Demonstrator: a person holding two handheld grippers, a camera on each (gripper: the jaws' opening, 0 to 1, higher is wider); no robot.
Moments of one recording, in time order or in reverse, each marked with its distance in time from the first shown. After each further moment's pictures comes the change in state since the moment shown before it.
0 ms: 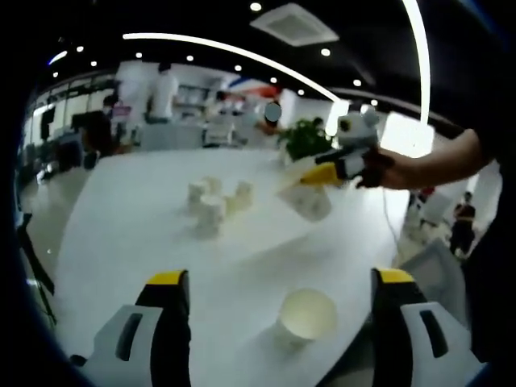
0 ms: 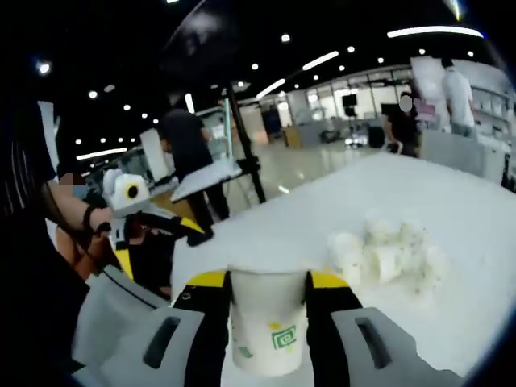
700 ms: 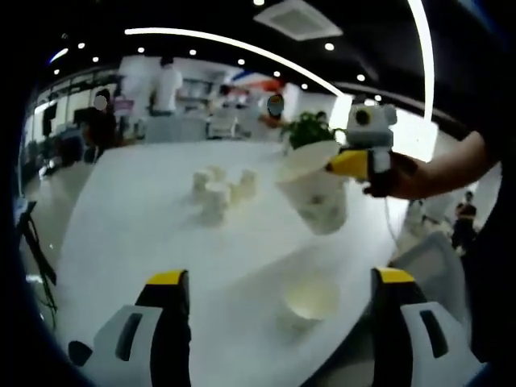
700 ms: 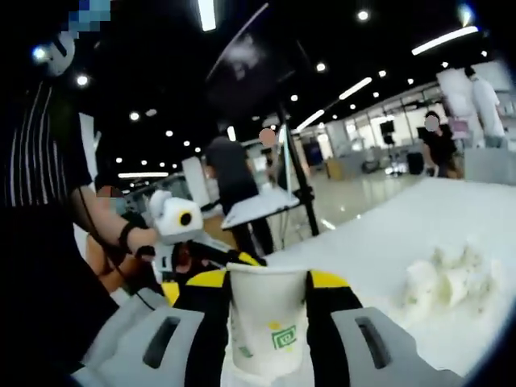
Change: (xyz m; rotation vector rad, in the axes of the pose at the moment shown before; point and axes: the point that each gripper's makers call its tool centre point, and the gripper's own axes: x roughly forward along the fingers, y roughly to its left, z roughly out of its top) left arm -0.013 0.003 -0.016 -0.013 0.036 0.017; right arm 0.039 0.093 0.001 -0.026 -0.182 0.247
